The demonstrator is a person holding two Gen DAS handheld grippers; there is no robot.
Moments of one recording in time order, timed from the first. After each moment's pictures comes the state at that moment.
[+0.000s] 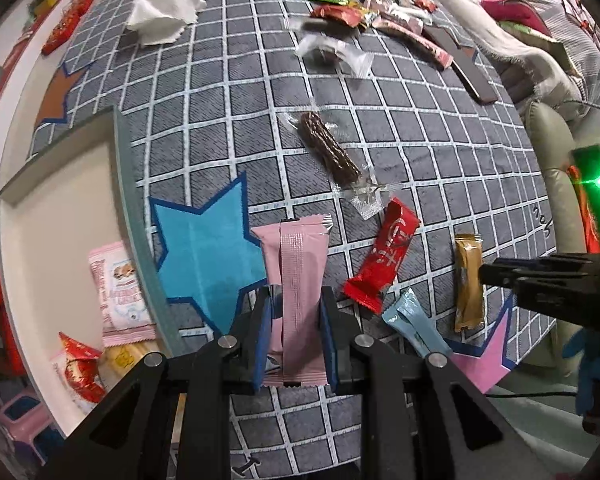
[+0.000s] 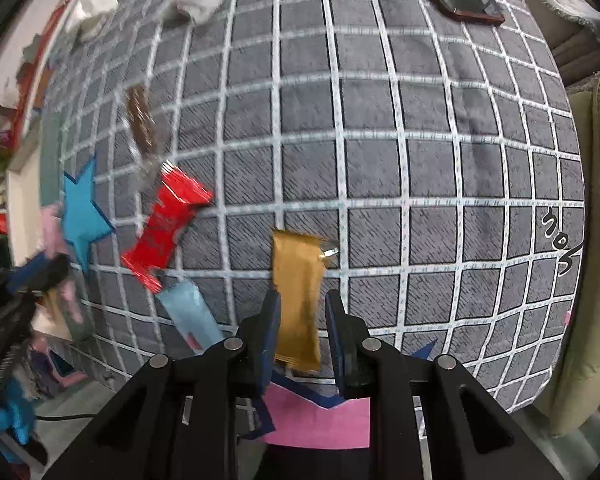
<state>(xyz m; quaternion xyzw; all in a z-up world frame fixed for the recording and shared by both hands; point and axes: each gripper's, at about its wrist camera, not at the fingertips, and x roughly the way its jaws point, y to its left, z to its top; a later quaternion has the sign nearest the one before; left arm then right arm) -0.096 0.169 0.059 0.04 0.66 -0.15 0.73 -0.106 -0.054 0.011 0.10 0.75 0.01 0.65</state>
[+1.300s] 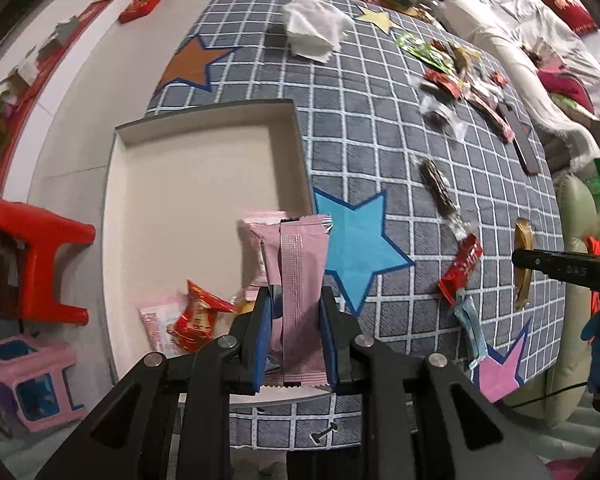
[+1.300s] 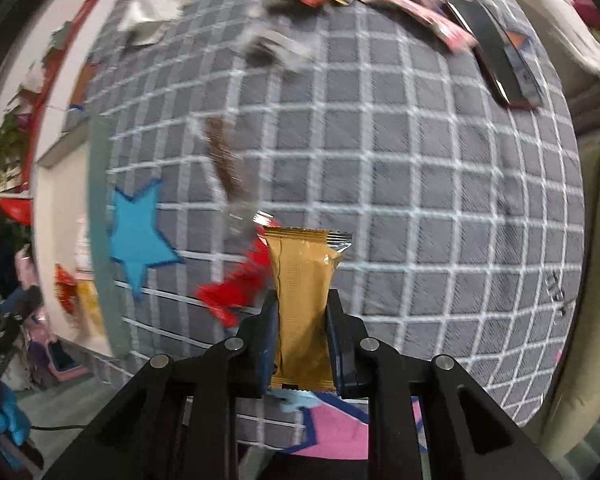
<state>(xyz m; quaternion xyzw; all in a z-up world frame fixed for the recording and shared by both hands) -0.097 0.325 0.106 -0.03 0.64 -0.05 0.77 -0.057 0.019 0.070 0.09 0.71 0.07 0.70</state>
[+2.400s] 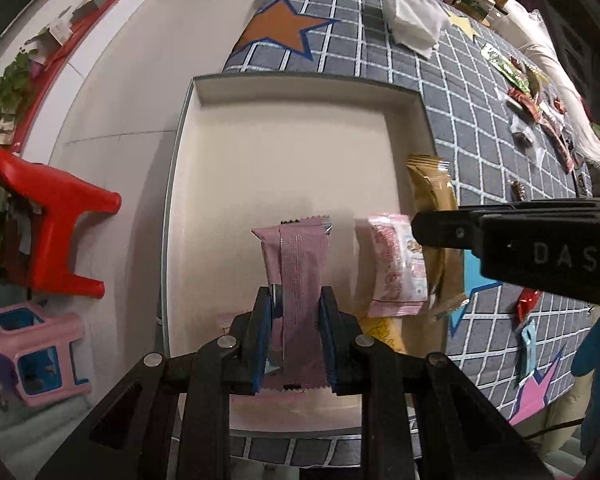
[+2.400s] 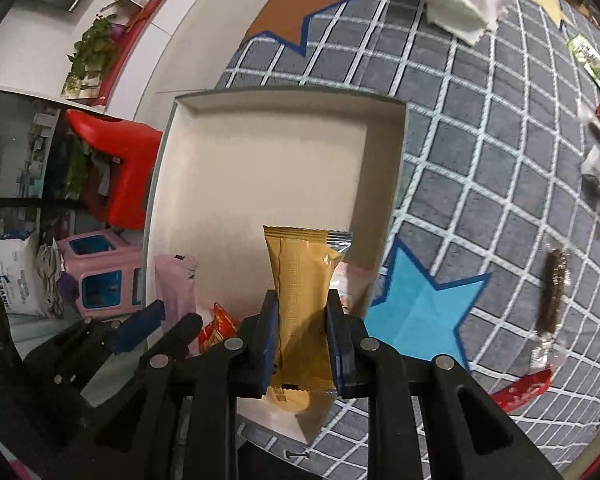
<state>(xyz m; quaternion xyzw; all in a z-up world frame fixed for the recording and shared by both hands) -0.083 0.406 0.059 -0.04 0.67 0.01 0.74 -0.001 0.257 0.059 0.01 0.72 0.24 0.65</state>
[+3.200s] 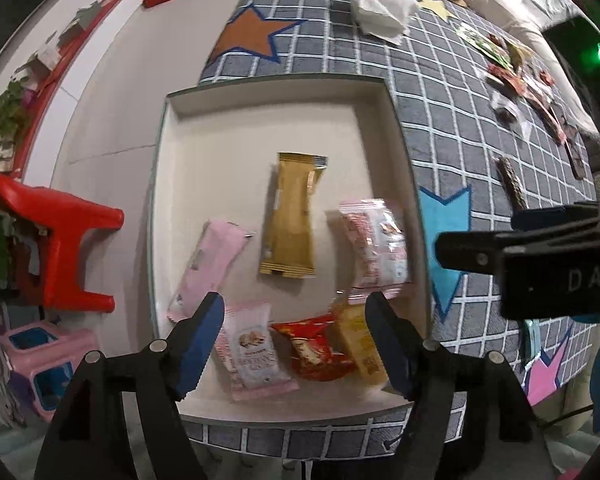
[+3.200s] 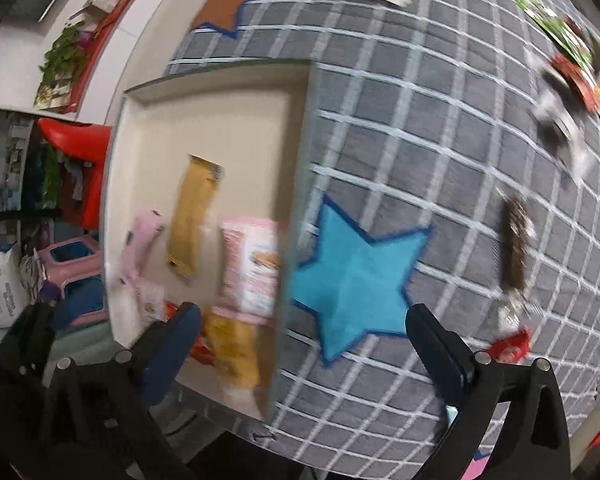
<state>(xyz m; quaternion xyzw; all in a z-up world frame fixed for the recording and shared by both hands) -0.086 0.373 0.070 0.00 0.66 -0.01 0.75 -0.006 0.187 0.059 0.00 0.75 0.17 0.64</state>
